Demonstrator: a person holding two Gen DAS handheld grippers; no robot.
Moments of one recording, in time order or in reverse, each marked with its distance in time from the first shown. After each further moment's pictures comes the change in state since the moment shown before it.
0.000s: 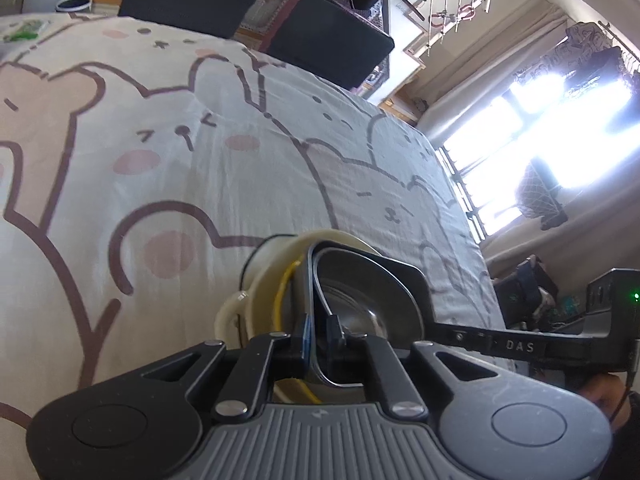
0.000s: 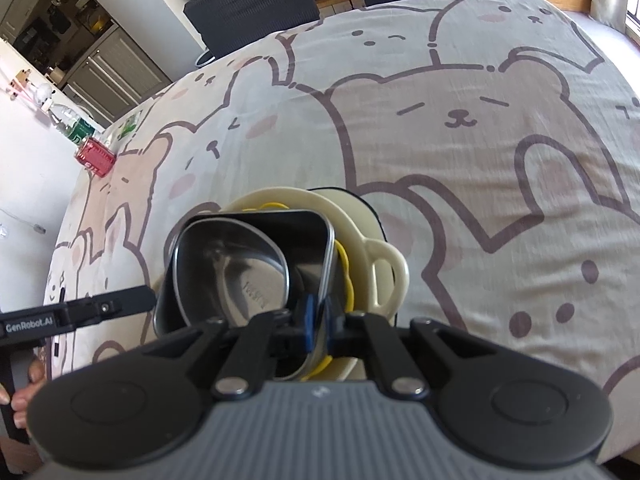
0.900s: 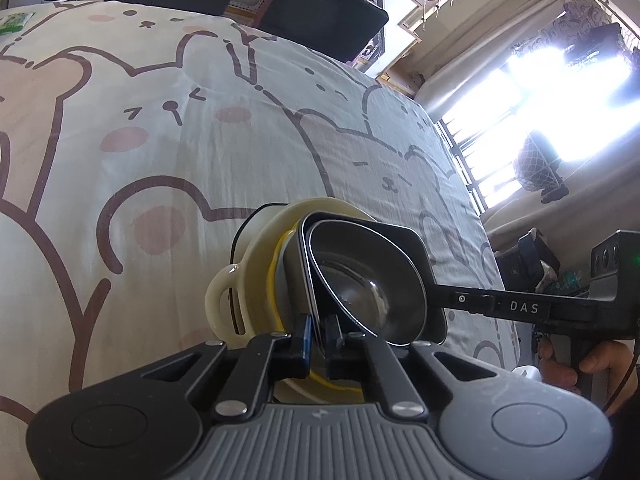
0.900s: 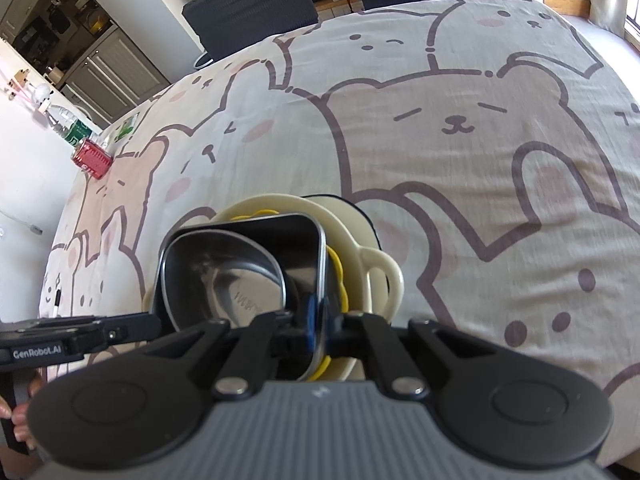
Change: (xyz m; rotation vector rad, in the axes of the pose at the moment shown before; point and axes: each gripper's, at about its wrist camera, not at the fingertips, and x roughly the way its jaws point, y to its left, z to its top) left arm 0.011 -0.005 -0.007 0.035 0.082 -0.004; right arm 0.001 -0.001 0.003 -0.006 -0.012 -0.010
